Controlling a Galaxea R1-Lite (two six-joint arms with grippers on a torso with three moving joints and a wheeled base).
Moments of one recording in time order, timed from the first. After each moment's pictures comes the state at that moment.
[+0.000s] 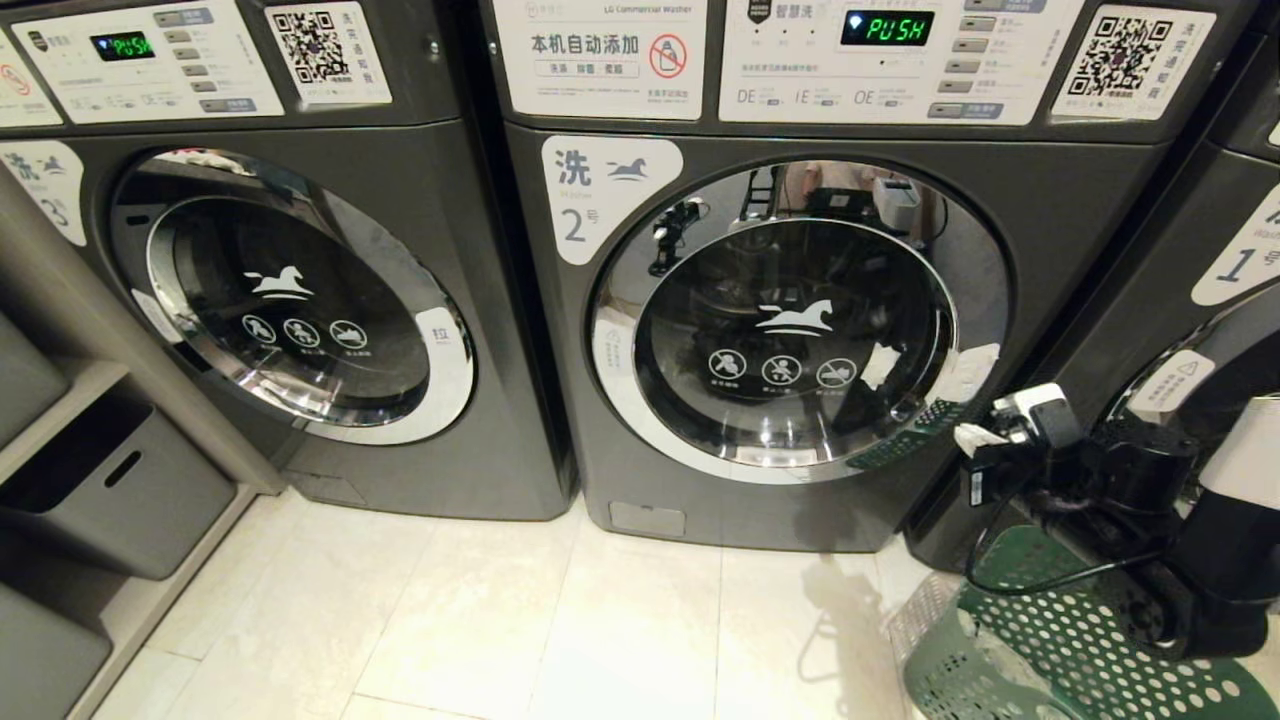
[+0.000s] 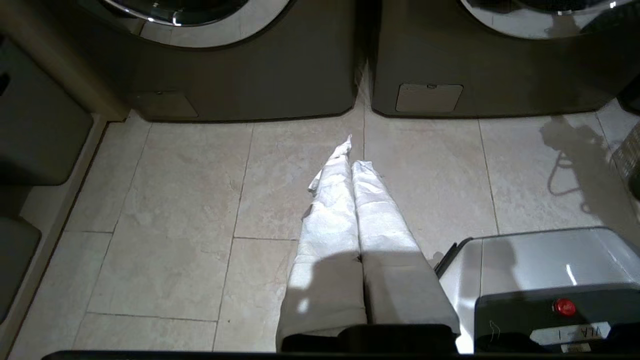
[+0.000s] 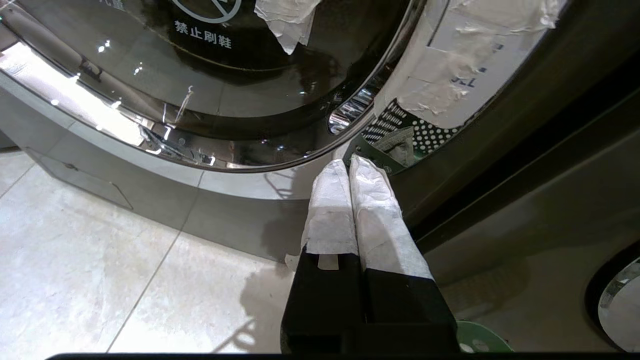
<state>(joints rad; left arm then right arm) -0.01 0.12 -0.01 0.04 -0.05 0.12 -0.05 2.18 -0.60 -1.52 0.12 -0.26</state>
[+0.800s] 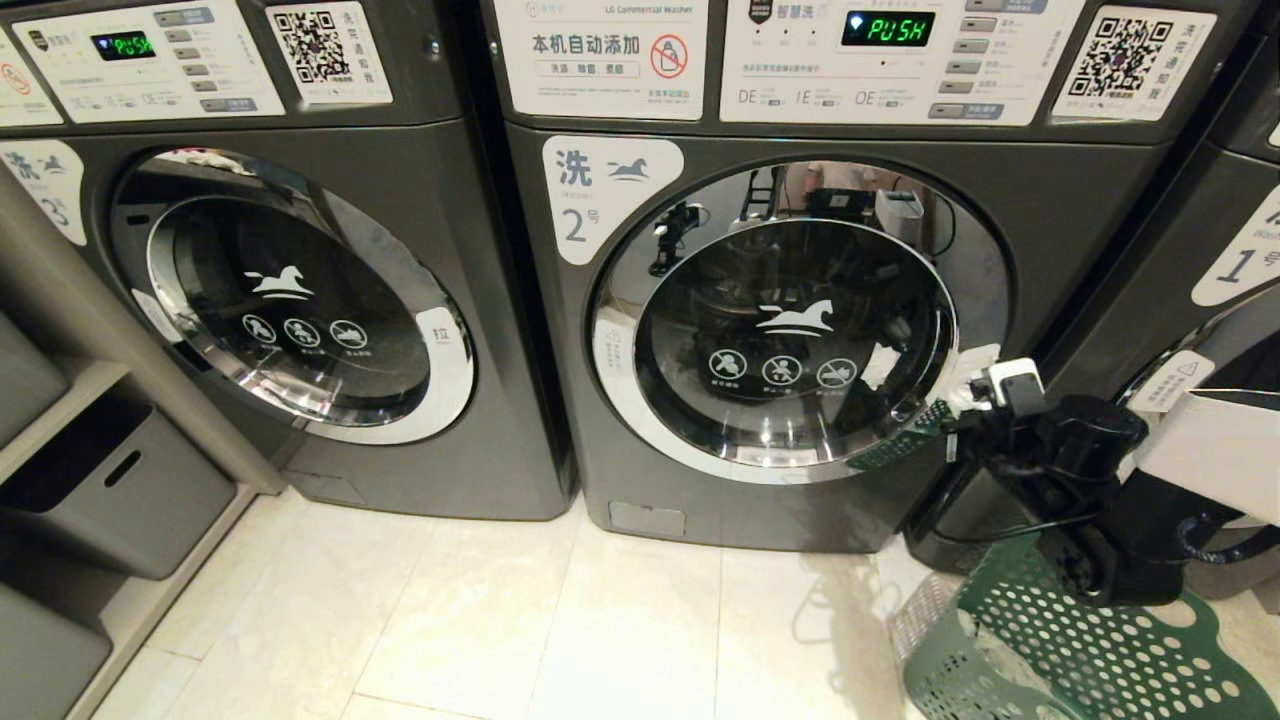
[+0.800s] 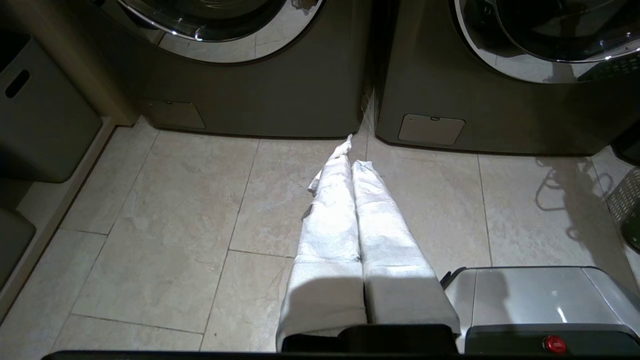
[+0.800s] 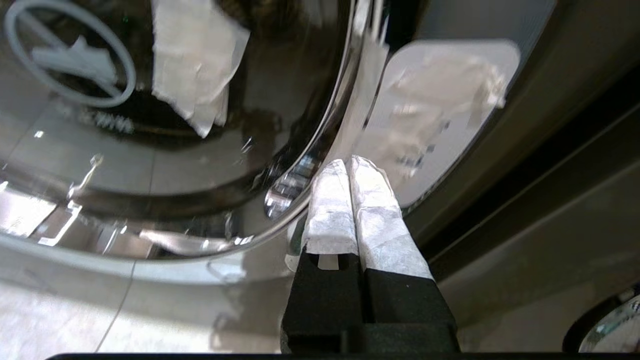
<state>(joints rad) 0.00 0.00 -0.04 0.12 0.00 0.04 -0.06 2.33 -0.88 -1.52 0.00 -0.26</state>
